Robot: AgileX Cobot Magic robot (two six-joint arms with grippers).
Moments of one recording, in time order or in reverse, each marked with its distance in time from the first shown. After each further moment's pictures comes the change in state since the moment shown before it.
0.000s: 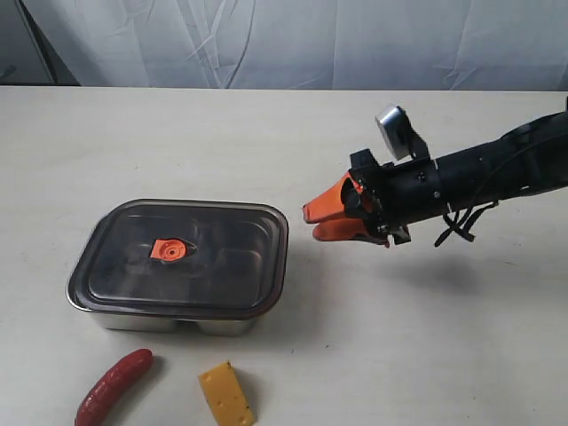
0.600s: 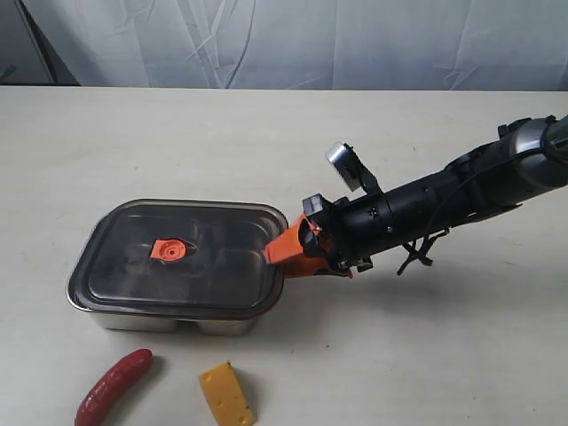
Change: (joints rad) left arm 0.000 0.000 0.000 0.000 0.000 0.000; right arm 0.142 0.090 0.000 0.060 -0.054 -0.097
